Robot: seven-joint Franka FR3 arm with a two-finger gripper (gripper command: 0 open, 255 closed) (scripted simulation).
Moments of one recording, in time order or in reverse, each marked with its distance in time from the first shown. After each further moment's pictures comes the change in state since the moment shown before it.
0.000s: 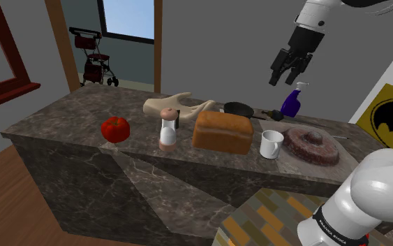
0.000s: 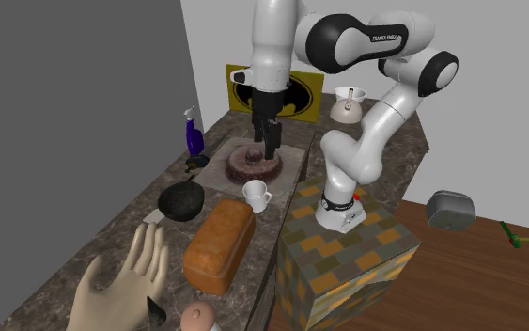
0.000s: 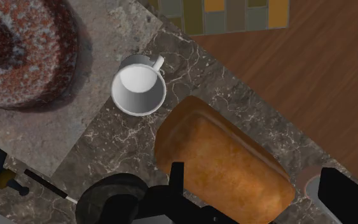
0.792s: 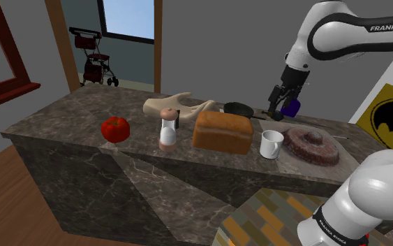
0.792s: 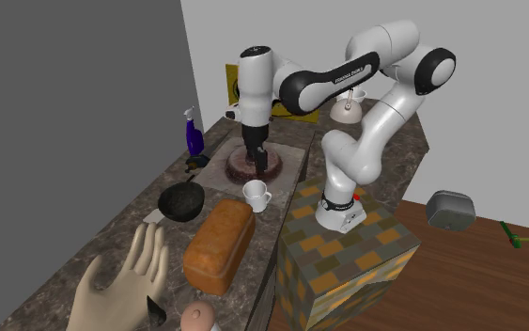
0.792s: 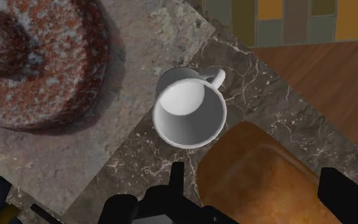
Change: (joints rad) arm -0.050 0.032 -0.091 -0.246 -0.104 0.200 -0.131
